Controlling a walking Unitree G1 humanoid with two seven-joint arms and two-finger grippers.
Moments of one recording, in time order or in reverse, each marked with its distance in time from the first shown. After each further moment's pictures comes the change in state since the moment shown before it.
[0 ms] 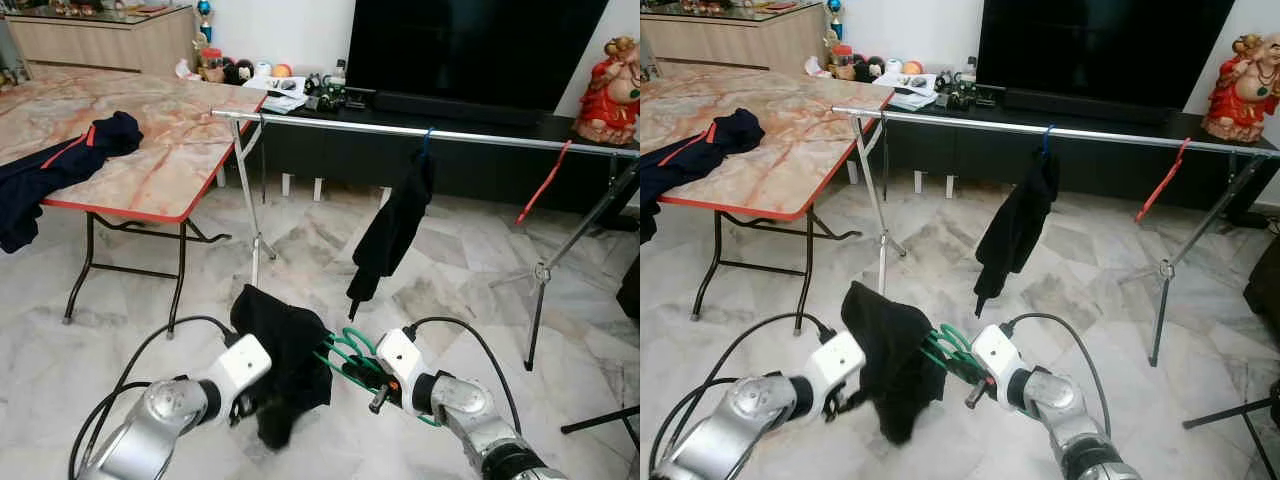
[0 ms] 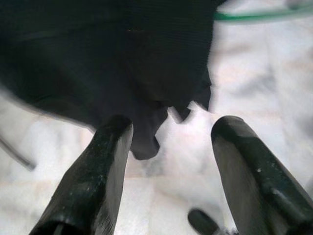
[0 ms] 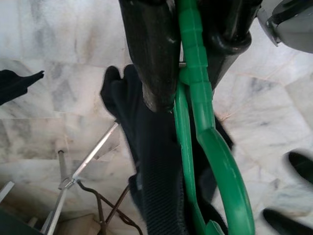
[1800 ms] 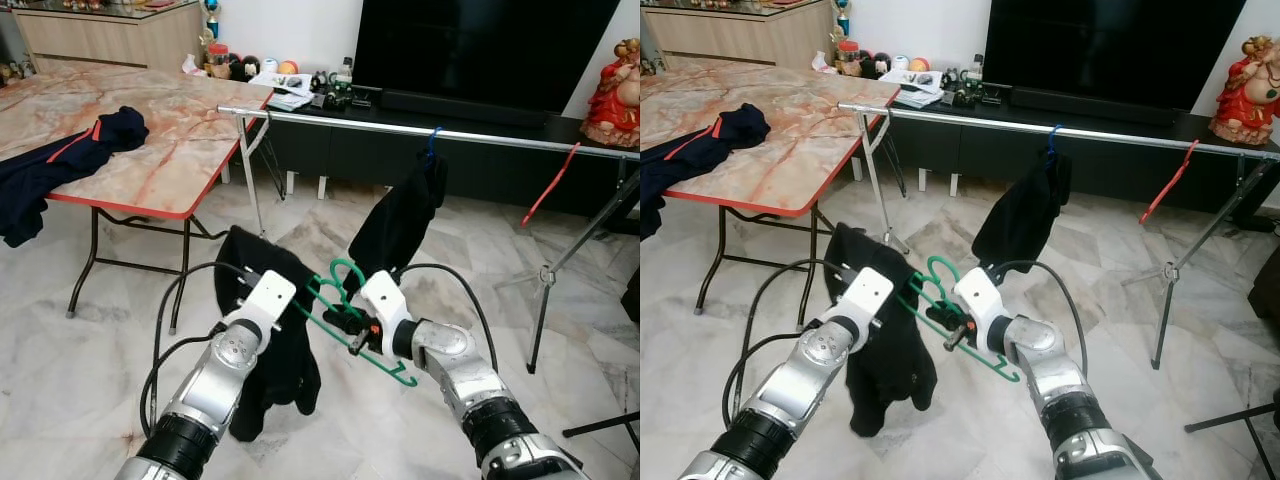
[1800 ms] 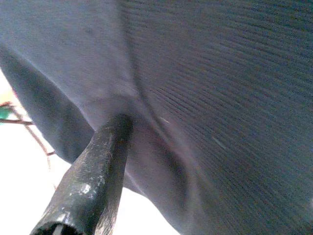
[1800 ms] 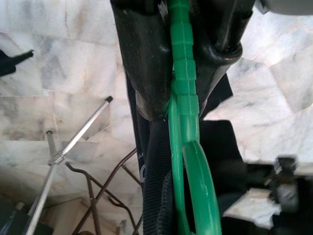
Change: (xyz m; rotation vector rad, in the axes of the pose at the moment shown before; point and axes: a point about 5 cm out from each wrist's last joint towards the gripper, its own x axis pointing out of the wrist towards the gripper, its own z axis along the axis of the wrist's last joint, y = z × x) left arm 0.037 0.022 0.061 0.011 -0.107 0.500; right arm 0.014 -0.011 0.073 0.023 -0.088 0.013
